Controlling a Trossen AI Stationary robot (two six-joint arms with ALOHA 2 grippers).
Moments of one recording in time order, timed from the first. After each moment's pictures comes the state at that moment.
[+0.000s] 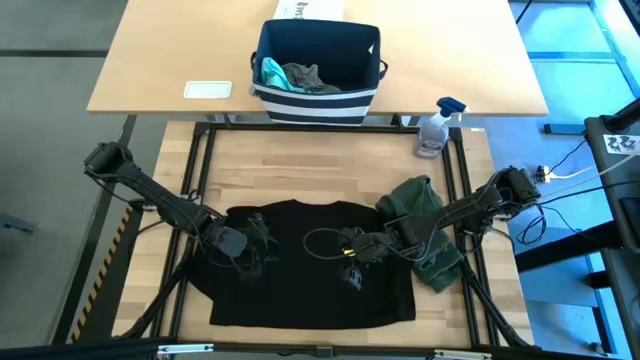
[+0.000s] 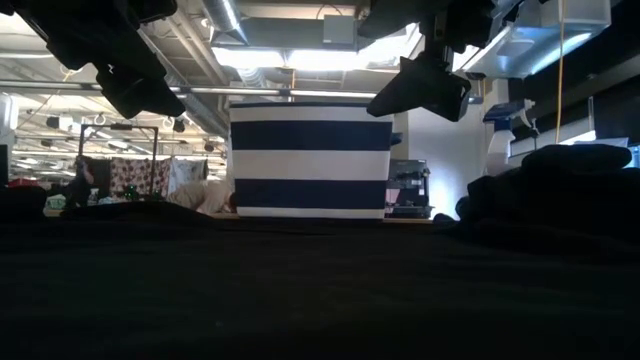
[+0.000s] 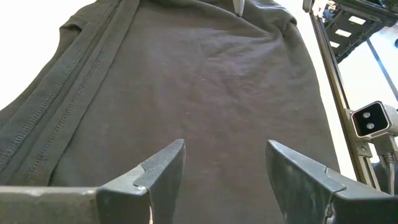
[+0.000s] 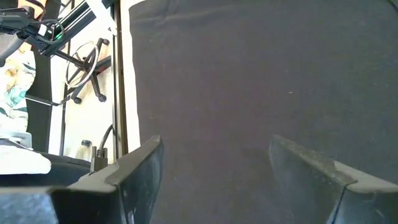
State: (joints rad) left arm -0.49 1.20 0.59 -0.06 -0.33 -0.60; right arm 0.36 1.66 1.07 -0.11 0.01 0.76
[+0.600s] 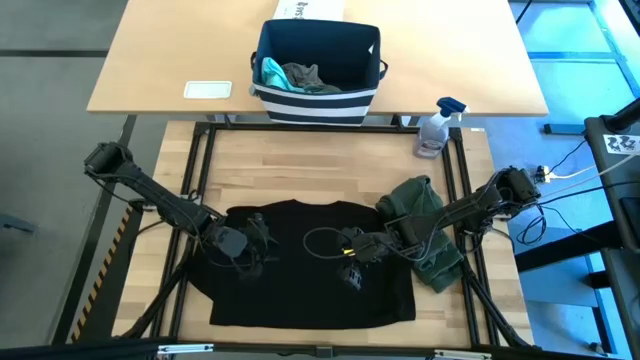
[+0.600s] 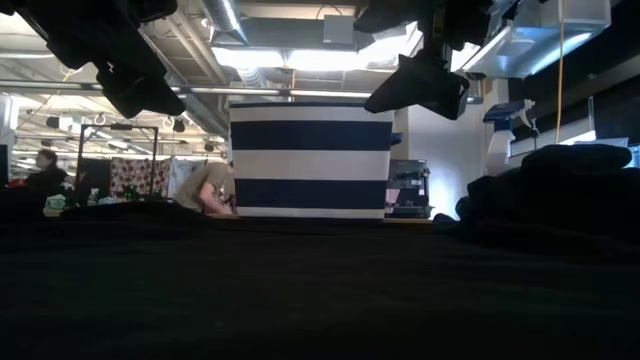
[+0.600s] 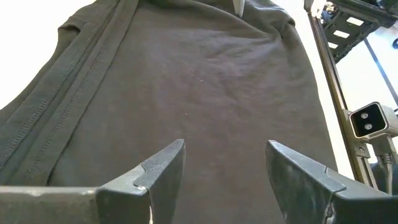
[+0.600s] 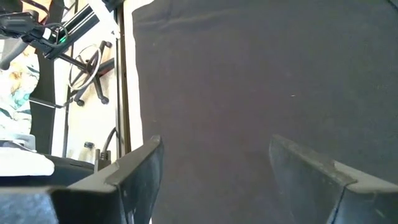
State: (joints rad) left arm -0.49 1.20 0.59 -0.05 -0.33 -0.60; right arm 0.36 1.66 1.07 -0.10 0.01 0.76
